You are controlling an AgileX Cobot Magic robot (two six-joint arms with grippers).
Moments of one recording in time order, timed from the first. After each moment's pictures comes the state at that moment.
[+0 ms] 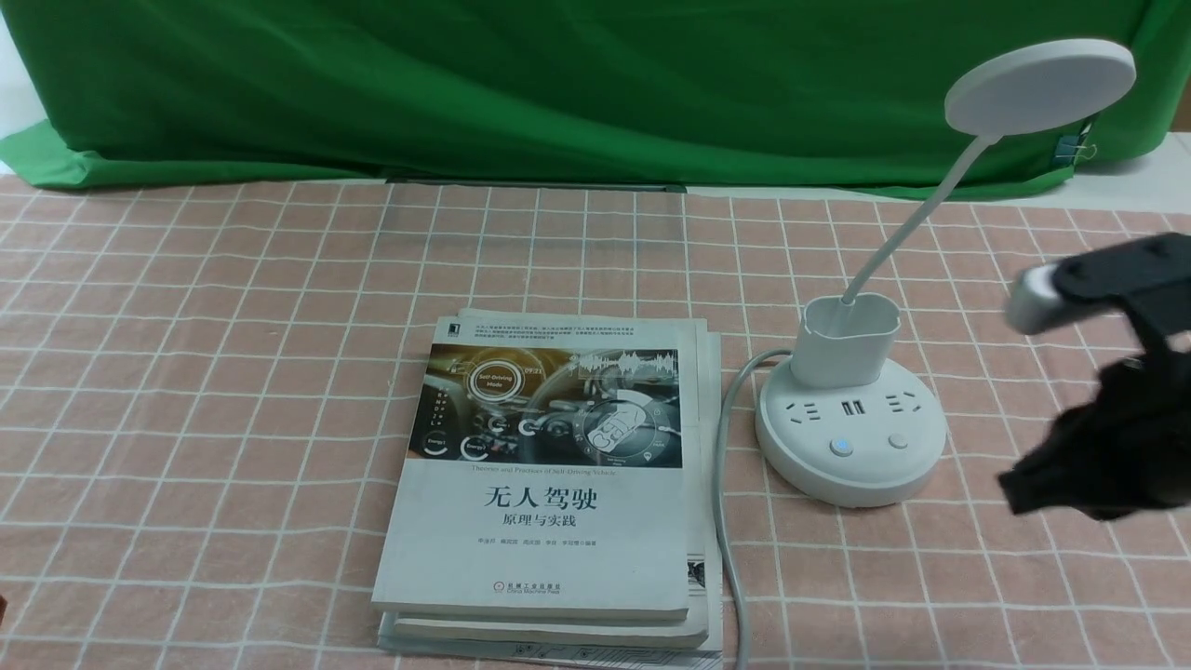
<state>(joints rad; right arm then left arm) 0.29 1.33 -0.89 0.07 0.75 -0.18 0.06 0.00 0.01 0.04 0.24 -0.21</state>
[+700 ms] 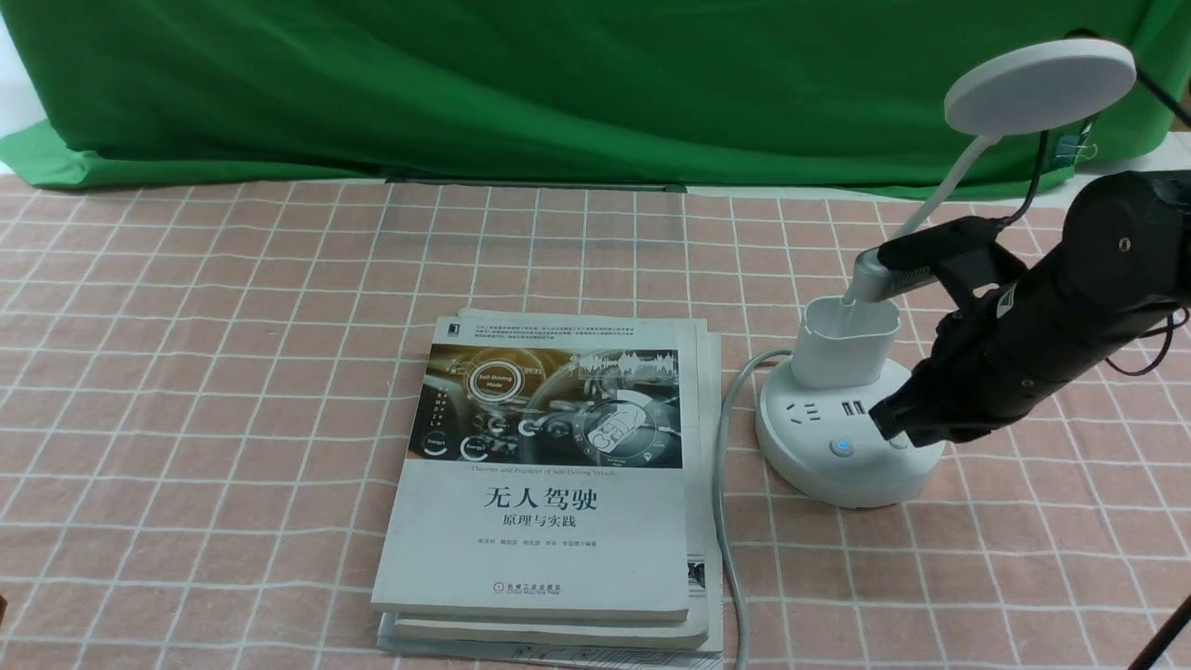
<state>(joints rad) 0.27 1.76 -1.14 0.13 0.69 -0.30 0.06 0.00 0.01 0.04 0.24 -0.21</state>
